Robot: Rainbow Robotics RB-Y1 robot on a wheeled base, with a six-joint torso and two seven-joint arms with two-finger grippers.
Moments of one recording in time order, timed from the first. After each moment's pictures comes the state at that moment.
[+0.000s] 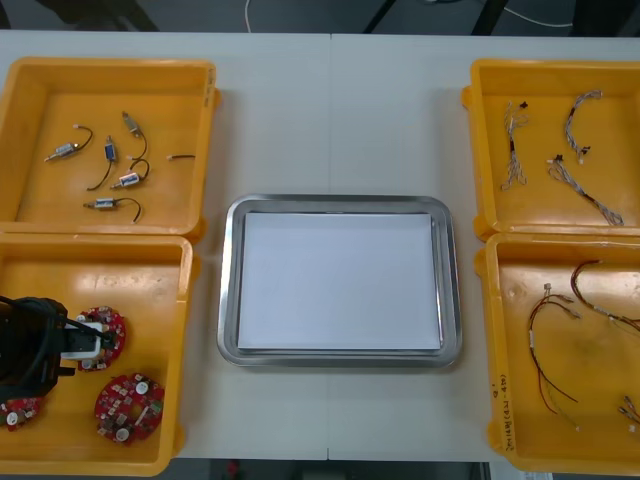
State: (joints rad) right arm 0.46 -0.93 -0.29 -1.96 -0.97 1.16 1.57; left arm 0.06 1.36 -0.40 -2.03 1.03 0.91 -2.46
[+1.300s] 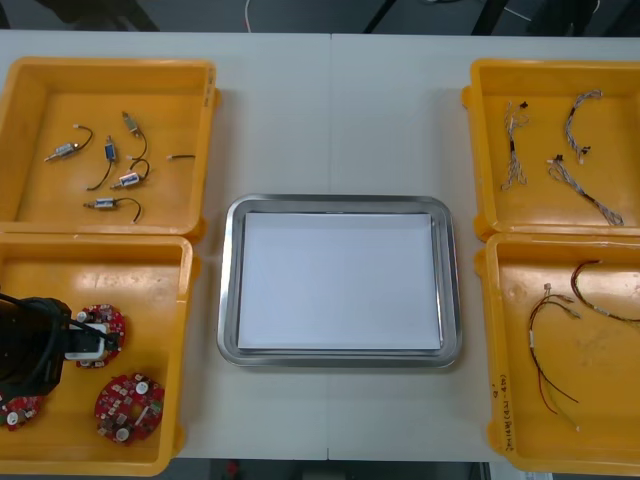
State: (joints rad) right arm 0.30 -1.11 -0.65 -2.25 -1.26 1.64 1.56; left arm 0.01 1.36 -0.45 -2.00 1.00 0.91 -2.46
